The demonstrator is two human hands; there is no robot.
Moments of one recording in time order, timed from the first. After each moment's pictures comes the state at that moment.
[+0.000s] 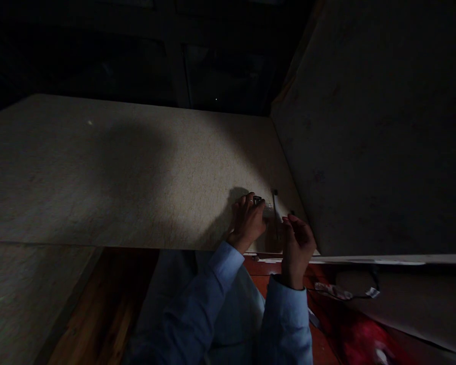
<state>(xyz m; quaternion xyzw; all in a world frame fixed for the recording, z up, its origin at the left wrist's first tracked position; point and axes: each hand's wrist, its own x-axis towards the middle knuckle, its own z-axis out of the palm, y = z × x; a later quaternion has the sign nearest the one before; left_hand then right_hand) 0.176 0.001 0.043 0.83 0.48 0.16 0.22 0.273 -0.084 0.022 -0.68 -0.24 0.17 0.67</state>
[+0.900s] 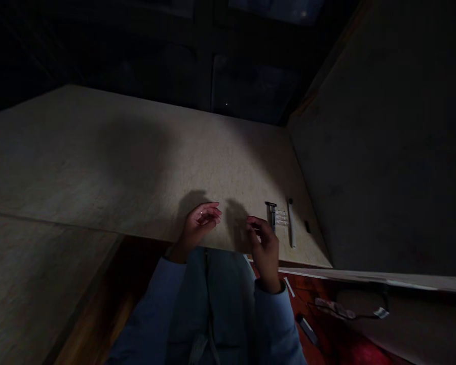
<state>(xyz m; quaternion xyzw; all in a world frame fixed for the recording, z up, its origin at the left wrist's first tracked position) 0.004 0.008 0.007 0.50 0.42 0.49 0.58 0.182 -0.066 0.037 -0.62 -0.48 0.30 0.55</state>
